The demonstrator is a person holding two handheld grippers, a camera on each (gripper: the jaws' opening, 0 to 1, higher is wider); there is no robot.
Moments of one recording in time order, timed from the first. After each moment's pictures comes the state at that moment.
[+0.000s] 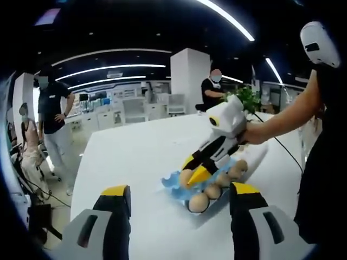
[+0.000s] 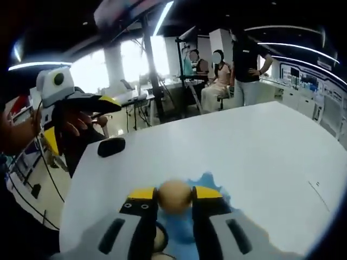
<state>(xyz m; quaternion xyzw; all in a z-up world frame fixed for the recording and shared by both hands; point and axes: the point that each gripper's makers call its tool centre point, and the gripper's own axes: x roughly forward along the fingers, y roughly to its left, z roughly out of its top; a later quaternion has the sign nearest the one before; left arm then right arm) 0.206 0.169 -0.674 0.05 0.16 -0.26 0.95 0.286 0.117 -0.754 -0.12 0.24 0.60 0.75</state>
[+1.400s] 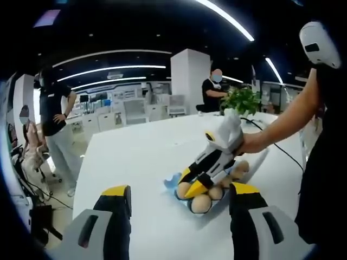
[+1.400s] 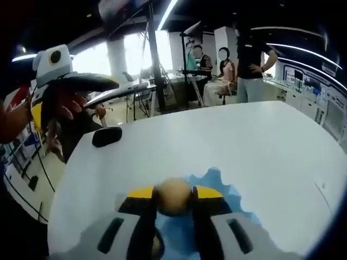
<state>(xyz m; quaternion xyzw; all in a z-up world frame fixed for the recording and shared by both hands) 0.206 0.173 -0.672 0.05 0.15 -0.25 0.95 0.285 0.128 -0.781 -0.14 0.24 0.61 0.74</state>
